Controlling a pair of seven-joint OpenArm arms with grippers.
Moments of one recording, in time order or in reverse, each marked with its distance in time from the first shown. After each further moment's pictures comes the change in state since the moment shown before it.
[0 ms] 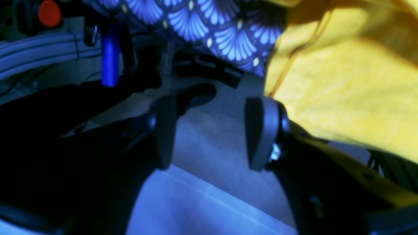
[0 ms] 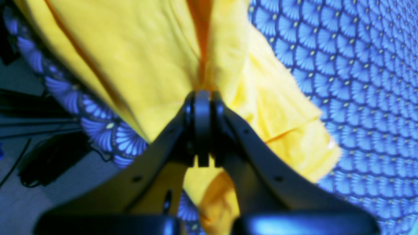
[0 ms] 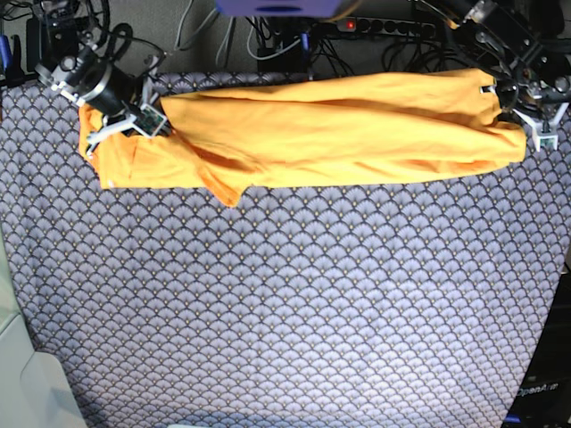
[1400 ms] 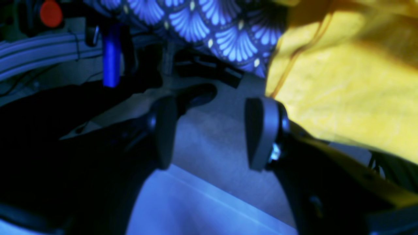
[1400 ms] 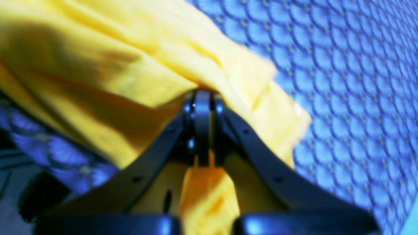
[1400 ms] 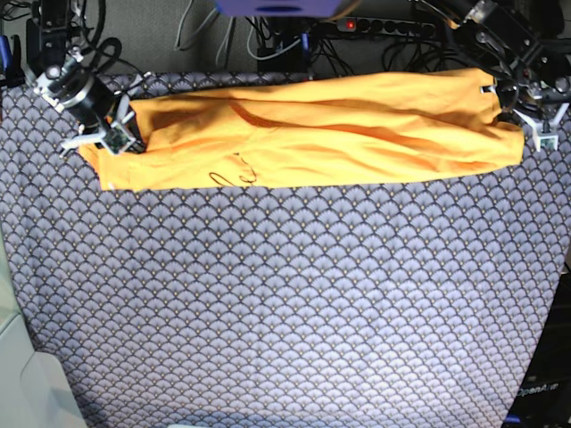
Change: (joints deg) left arm 0.0 -0.1 0.0 0.0 0.0 0.0 0.0; right arm 2.1 -4.7 10.2 -5.0 -0.3 0.0 2.6
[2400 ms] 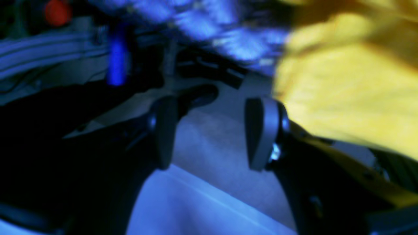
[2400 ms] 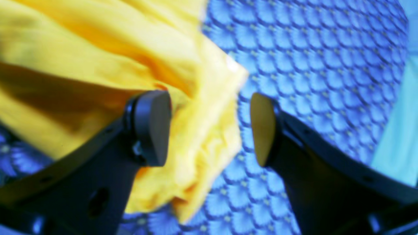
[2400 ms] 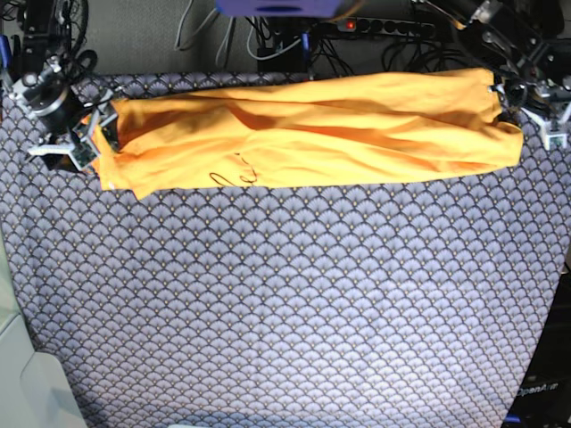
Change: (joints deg) left arm -0.3 -2.0 -2.6 0.0 -0.4 0.0 0.0; right arm 1.5 0.2 8.0 0.9 0.1 0.1 -4.7
